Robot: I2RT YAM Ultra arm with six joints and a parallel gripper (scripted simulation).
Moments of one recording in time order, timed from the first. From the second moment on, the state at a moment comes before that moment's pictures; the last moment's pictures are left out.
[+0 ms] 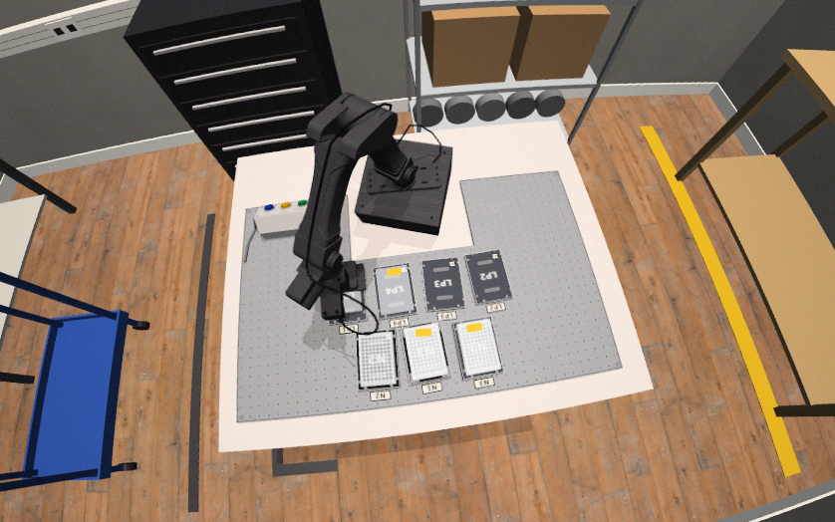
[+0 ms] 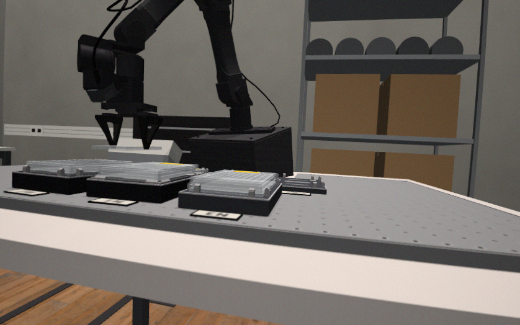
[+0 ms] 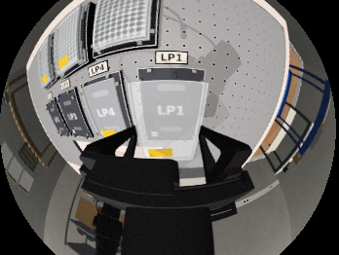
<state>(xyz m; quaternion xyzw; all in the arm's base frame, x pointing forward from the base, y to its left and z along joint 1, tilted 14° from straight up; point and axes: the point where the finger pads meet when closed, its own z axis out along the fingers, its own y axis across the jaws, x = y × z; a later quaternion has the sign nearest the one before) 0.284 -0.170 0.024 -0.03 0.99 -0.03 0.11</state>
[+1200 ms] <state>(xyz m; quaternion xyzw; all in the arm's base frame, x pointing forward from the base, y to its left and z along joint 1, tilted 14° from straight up) 0.402 -0.120 0.052 -0.03 0.99 -0.03 0.12</state>
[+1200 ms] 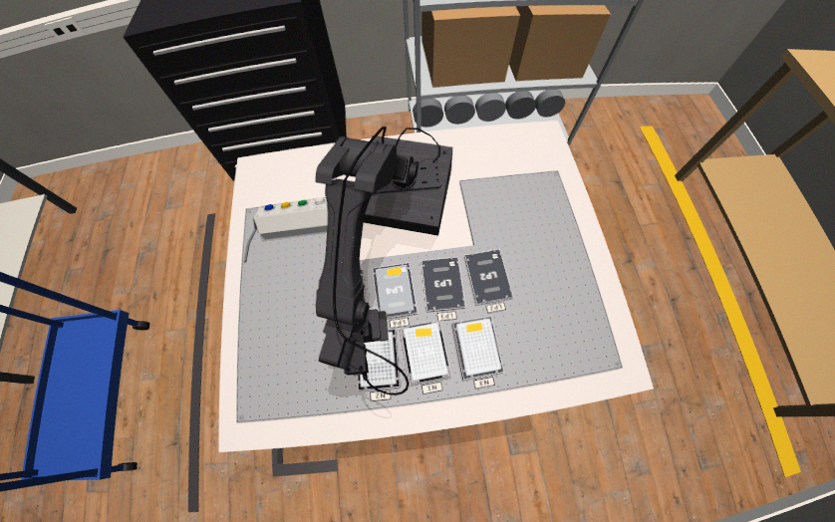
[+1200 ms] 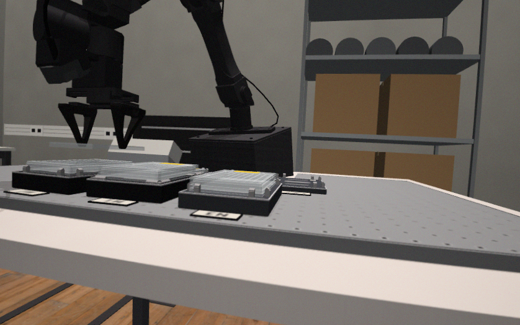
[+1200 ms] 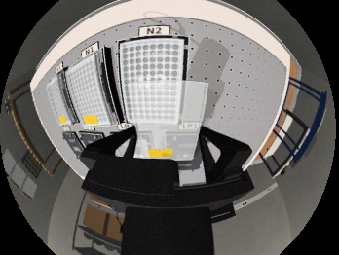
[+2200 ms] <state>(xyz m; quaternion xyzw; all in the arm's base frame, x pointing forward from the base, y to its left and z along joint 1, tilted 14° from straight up) 0.454 -0.092 0.061 -0.02 0.99 -0.03 0.11</state>
